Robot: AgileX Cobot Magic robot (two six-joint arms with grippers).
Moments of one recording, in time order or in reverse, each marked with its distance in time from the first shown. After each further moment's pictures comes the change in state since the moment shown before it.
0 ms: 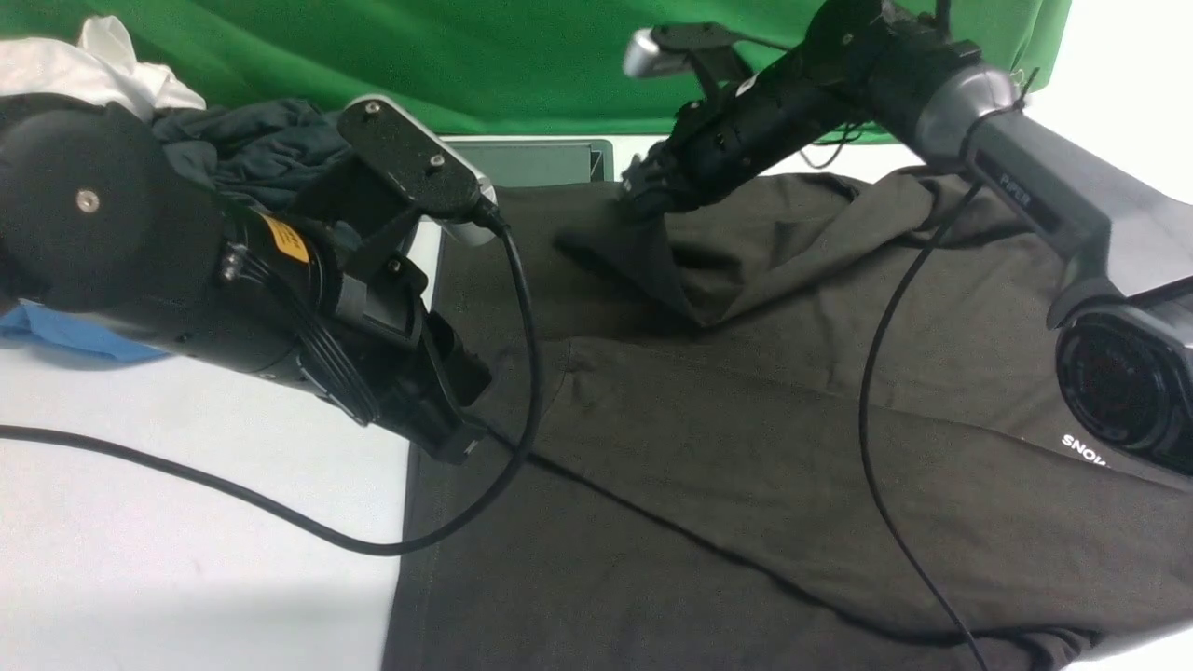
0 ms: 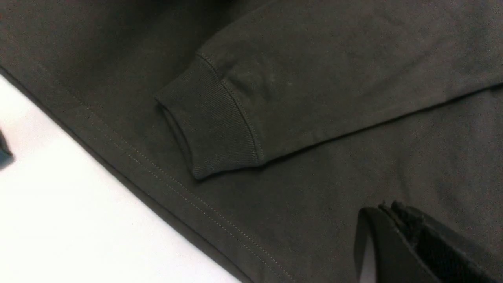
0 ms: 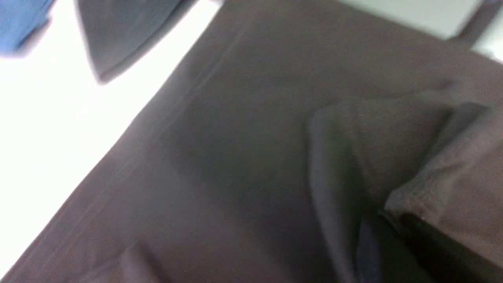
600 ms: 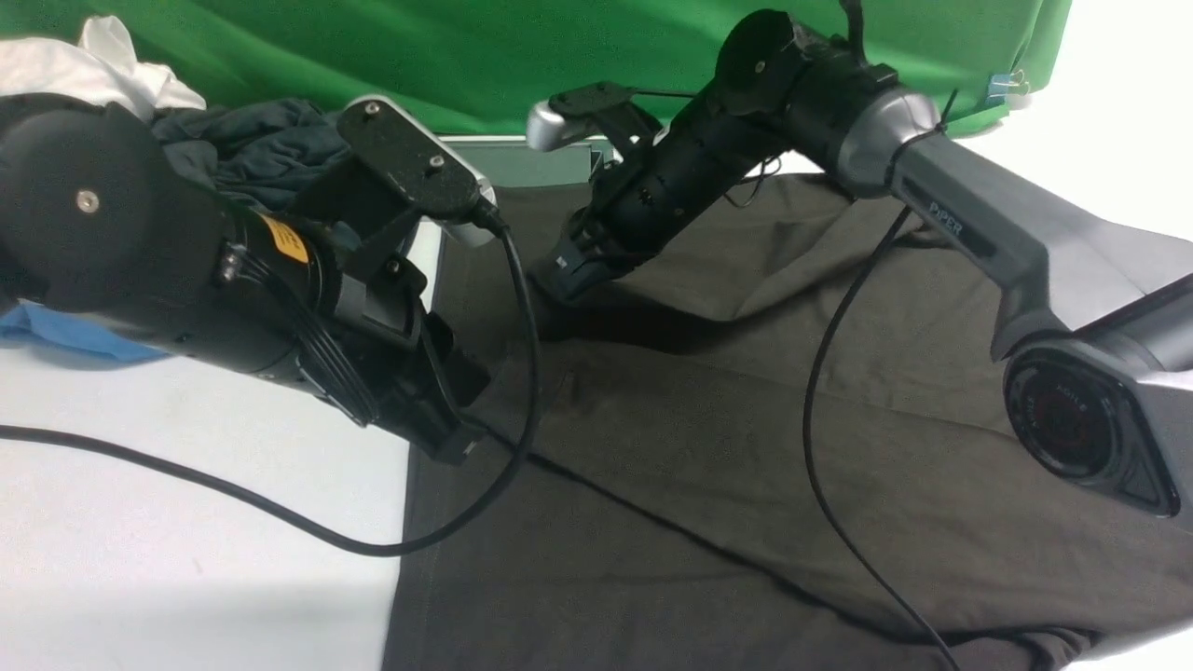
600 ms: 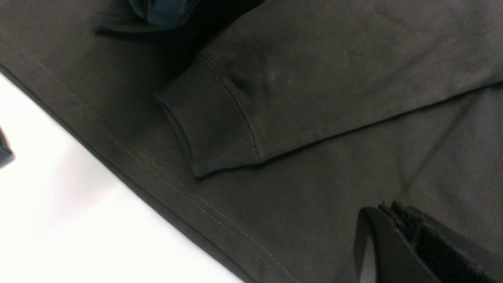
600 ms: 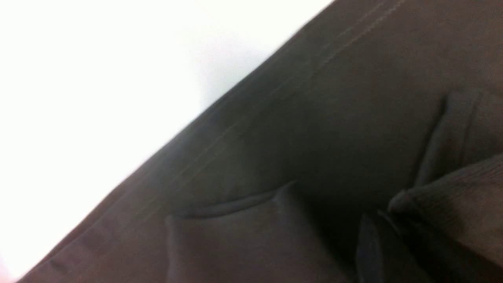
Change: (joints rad) right arm 0.112 0.000 0.000 0.002 0.118 -0.056; left arm 0.000 0.000 0.000 0.003 0.004 0.000
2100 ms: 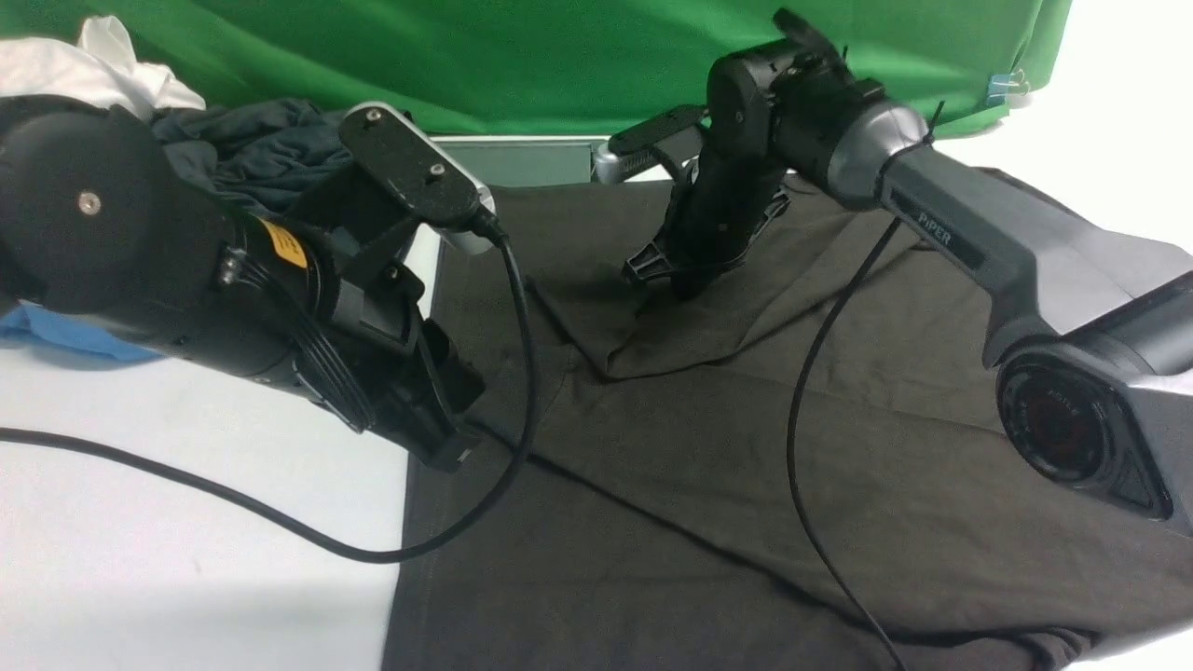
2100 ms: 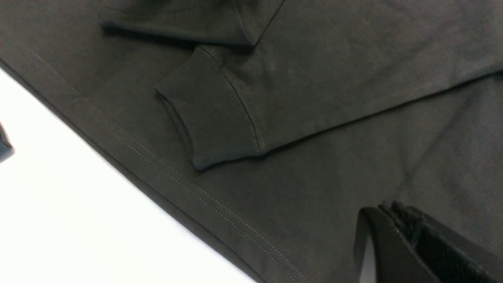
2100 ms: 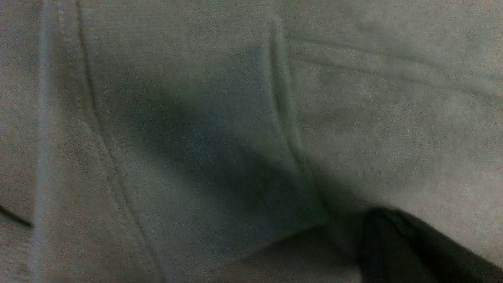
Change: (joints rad) right arm 0.003 0.007 0.025 -0.545 -0.025 0.440; left arm 0.000 0.000 0.000 0.015 0.014 0.000
